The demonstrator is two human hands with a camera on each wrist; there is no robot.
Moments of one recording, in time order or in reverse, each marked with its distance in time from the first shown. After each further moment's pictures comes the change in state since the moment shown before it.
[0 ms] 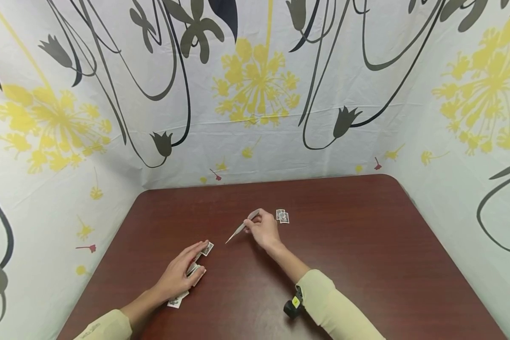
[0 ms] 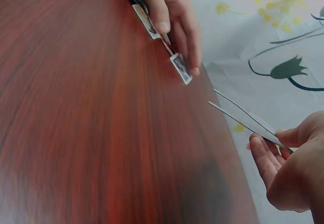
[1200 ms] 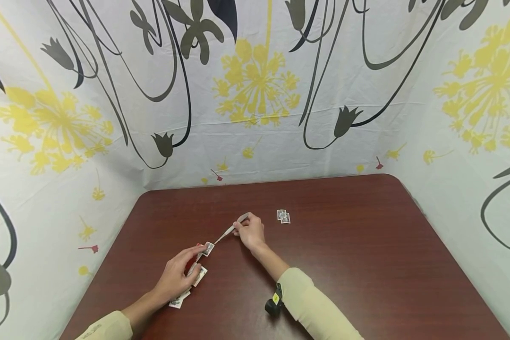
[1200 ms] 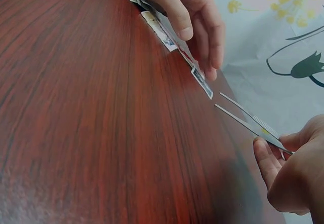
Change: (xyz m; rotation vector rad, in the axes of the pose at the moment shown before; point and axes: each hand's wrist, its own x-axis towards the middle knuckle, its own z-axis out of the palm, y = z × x) left_hand -0.004 -0.004 0.002 0.006 0.140 0.056; right_hand 0.008 0.021 0.042 -0.002 0.033 0.062
